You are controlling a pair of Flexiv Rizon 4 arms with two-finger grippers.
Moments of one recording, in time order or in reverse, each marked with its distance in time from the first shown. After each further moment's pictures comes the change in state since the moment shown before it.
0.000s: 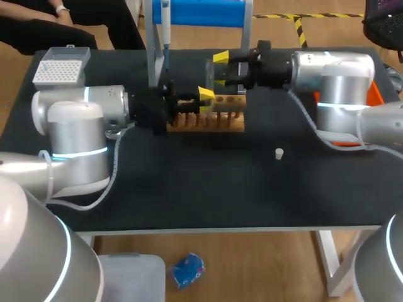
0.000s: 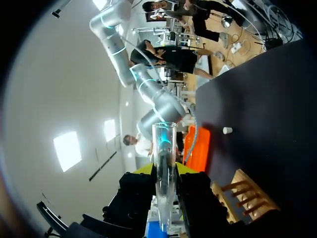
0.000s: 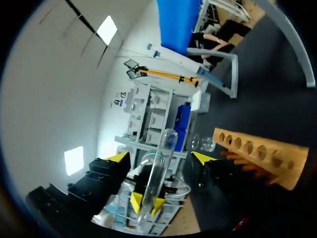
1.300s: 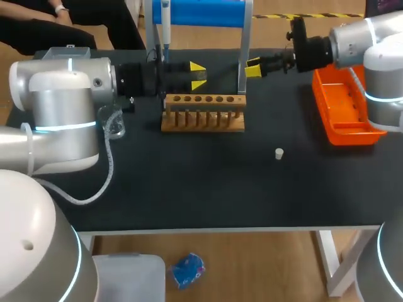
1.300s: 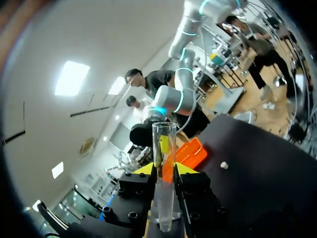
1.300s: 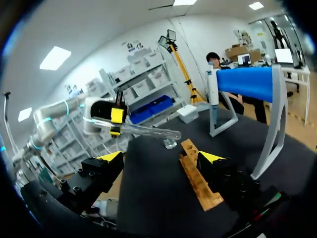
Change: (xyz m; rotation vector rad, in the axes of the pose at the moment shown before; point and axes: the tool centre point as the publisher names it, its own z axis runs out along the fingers) left arm -0.052 0.009 -0.015 -0.083 0.056 -0.697; right arm 0.023 -0.021 -0.076 0.225 -0.282 -0.869
